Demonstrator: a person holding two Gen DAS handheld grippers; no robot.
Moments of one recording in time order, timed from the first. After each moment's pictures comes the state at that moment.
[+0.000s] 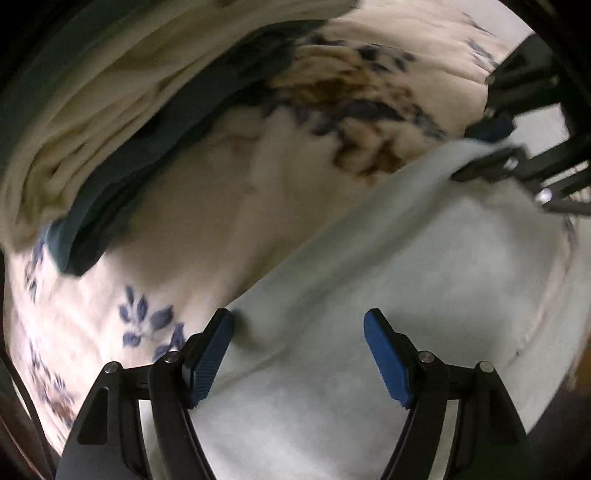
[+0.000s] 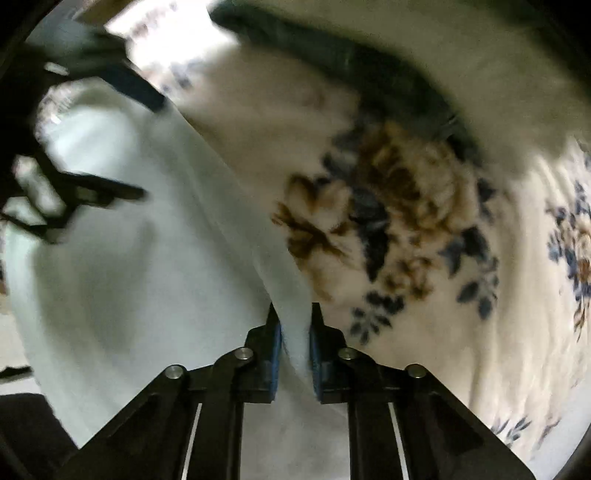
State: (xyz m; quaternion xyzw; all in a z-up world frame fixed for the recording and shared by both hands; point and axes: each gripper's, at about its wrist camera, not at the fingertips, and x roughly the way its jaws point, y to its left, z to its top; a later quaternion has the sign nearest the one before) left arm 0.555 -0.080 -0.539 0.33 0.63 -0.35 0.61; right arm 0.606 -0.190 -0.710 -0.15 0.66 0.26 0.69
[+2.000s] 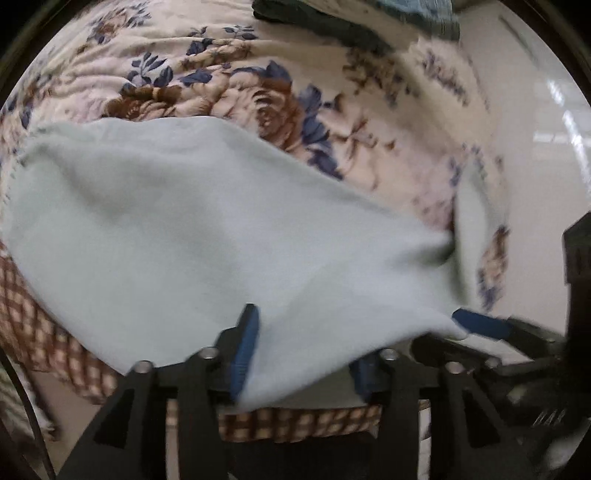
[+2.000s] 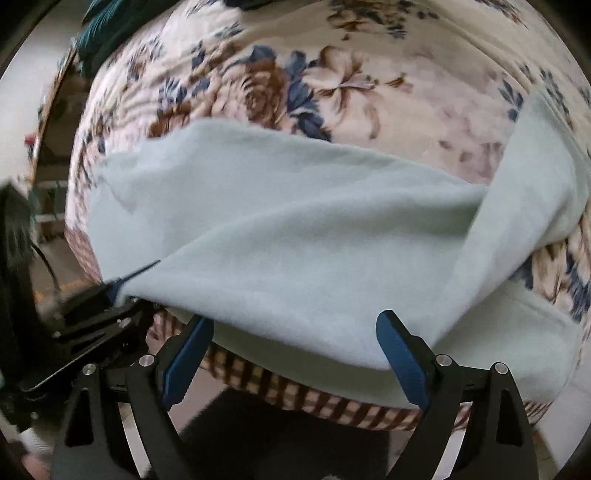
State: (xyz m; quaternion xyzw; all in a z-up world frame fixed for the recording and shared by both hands) left arm 0.263 -0.010 -0.431 -0.11 0.70 -0.10 0.70; right arm 0.307 -0.169 -0.578 0.15 0.75 0.11 0.63
